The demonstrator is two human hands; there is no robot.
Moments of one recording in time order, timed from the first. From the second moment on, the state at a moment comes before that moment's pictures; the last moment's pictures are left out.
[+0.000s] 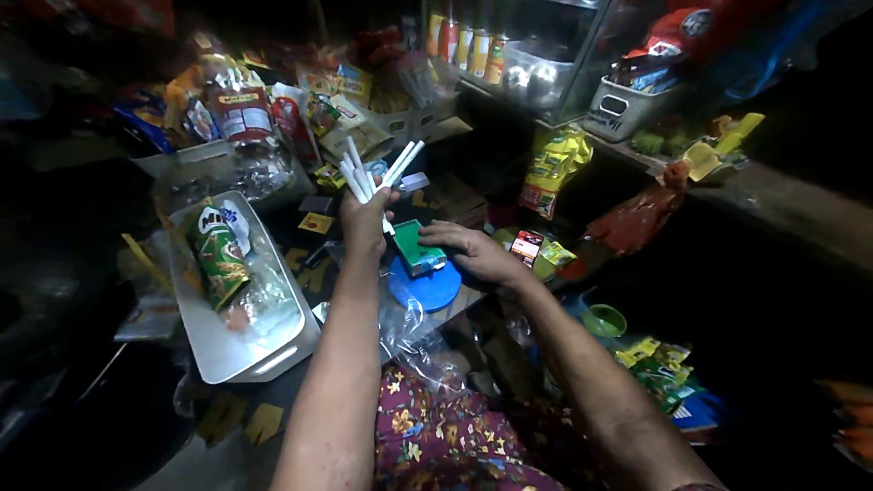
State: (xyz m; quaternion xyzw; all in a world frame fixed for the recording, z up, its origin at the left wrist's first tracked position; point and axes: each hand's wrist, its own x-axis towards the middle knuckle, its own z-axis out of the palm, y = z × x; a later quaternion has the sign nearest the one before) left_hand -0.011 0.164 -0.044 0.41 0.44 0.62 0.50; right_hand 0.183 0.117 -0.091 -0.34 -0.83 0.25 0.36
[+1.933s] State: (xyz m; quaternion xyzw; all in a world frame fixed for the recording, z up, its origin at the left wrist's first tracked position) left_hand -0.020 0.169 -0.041 0.57 0.53 0.46 0.42; right_hand 0.225 0.074 -0.064 -0.49 -0.73 0.36 0.29
